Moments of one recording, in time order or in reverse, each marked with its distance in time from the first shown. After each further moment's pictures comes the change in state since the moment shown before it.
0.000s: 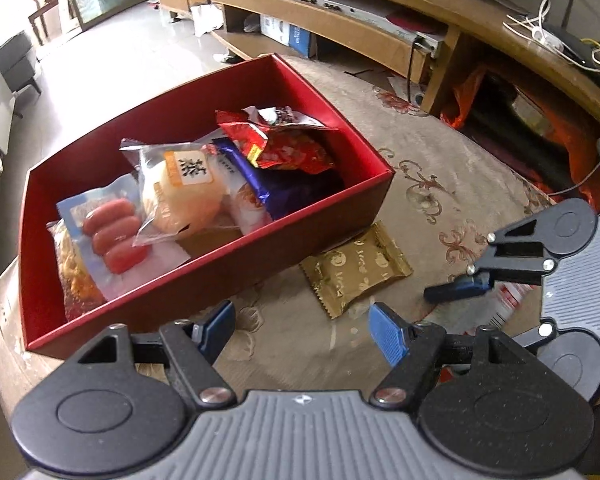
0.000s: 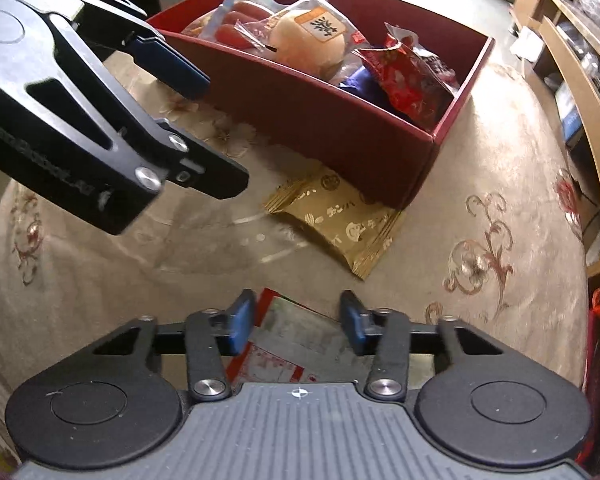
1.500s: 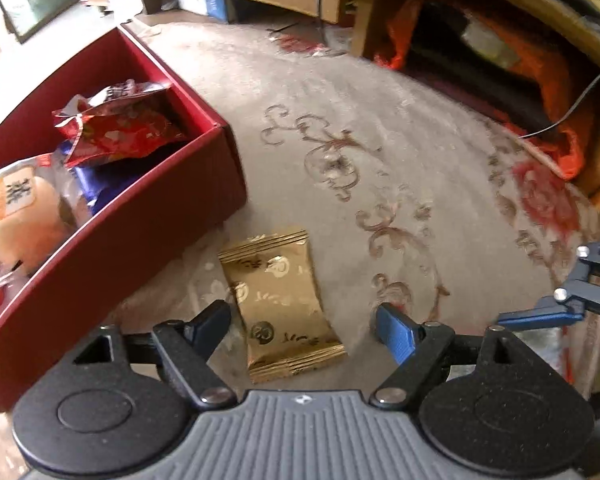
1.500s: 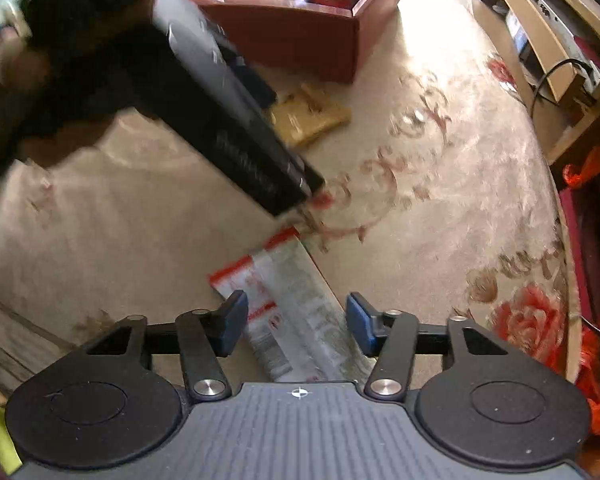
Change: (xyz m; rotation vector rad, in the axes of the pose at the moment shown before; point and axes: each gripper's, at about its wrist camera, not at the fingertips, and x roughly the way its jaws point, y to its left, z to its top) left arm 0.064 -0.076 0.011 0.138 0.106 -0.041; right arm -0.042 -0.013 -0.086 0.158 0.083 -0.037
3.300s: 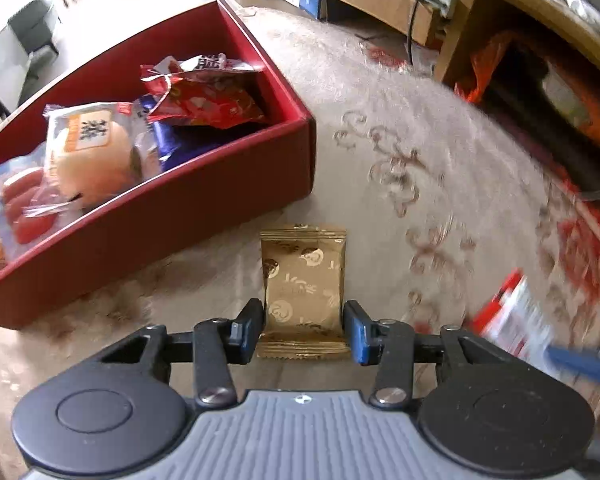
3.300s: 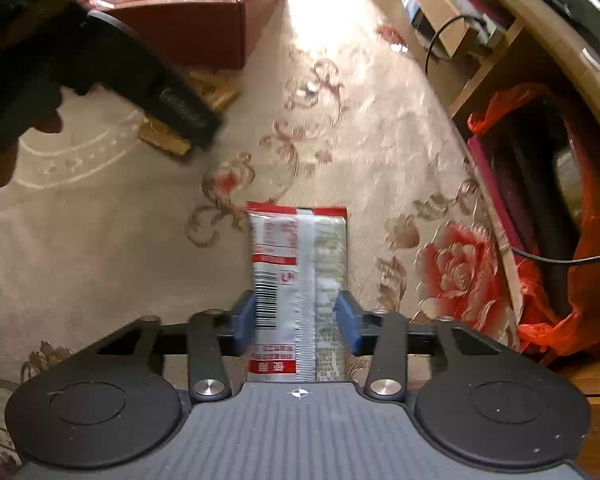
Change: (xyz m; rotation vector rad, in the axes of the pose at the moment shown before) left arm -0.019 0.004 -0.024 -0.224 0.001 0.138; right arm -0.002 -0.002 -0.008 0.212 -0.002 -0.241
